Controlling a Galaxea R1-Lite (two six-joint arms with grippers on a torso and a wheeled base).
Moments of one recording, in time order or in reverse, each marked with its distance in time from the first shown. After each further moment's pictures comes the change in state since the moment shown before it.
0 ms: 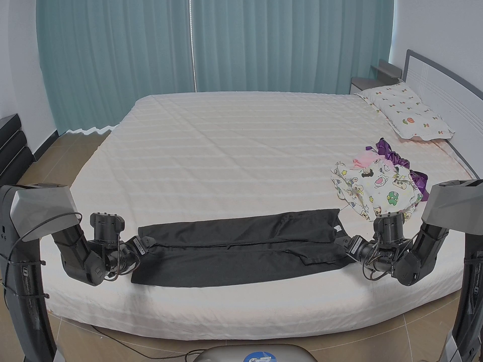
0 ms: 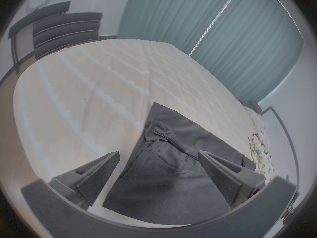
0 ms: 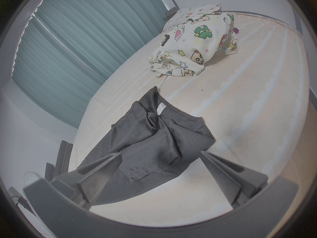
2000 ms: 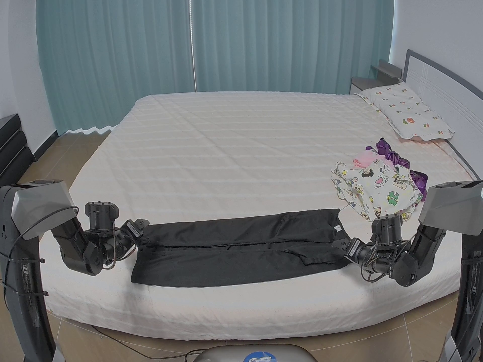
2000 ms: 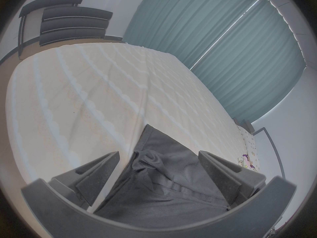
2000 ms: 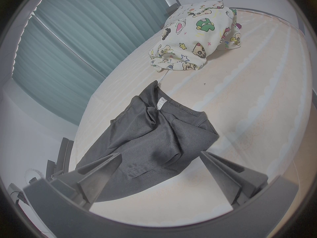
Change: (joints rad) left arm 0.042 0.011 -0.095 -0.022 -0.032 -0.149; right arm -0.003 0.028 -0.013 0.000 0.033 -0.008
